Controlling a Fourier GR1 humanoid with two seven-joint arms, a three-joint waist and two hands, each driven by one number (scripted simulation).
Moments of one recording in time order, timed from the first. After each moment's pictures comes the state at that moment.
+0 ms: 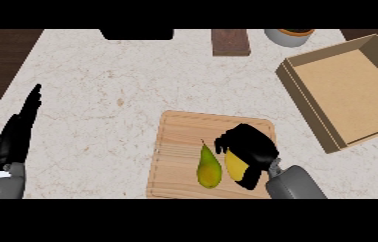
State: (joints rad) left arm -0.09 0.37 0.15 -1.37 -0.22 0.11 0.09; right arm -0.23 -0.17 0.42 -1.35 1.14 0.24 -0.29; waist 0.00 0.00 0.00
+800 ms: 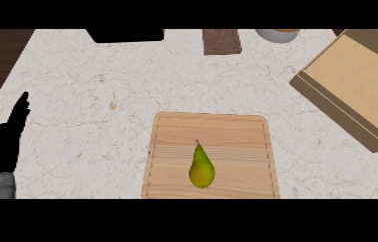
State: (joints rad) left arm -0.04 0.38 0.19 -1.38 -0.20 0.11 0.06; right arm -0.12 -0.77 -0.53 -1.05 0.79 -0.01 -0.40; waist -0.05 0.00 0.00
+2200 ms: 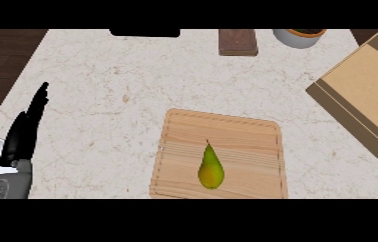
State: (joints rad) left arm -0.12 0.34 0.16 -1.34 -0.25 0.09 0.05; right arm -0.81 -0.85 -0.50 -0.48 0.64 0.11 -0.41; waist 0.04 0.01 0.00
